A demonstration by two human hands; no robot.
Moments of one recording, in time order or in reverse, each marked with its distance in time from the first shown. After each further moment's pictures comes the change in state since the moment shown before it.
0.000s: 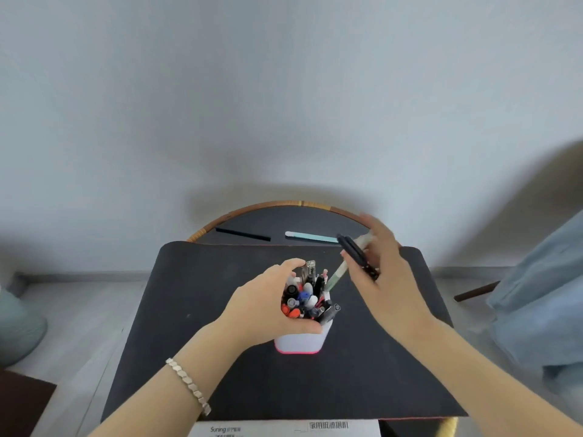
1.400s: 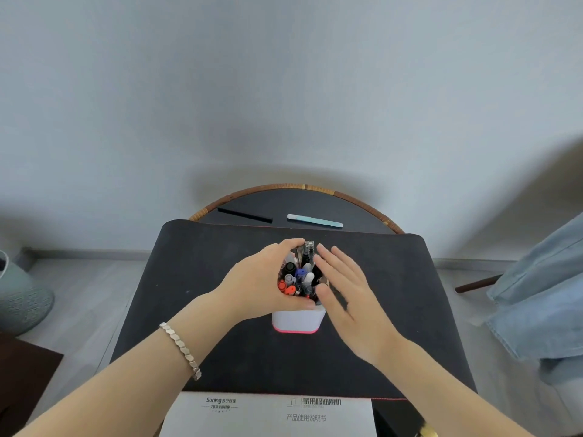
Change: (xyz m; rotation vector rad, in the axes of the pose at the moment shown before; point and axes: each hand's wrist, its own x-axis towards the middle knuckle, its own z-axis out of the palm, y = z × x) left_hand 0.006 -0.011 0.002 0.029 0.004 0.041; right_hand -0.032 0.017 0.036 -0.123 -0.266 0.021
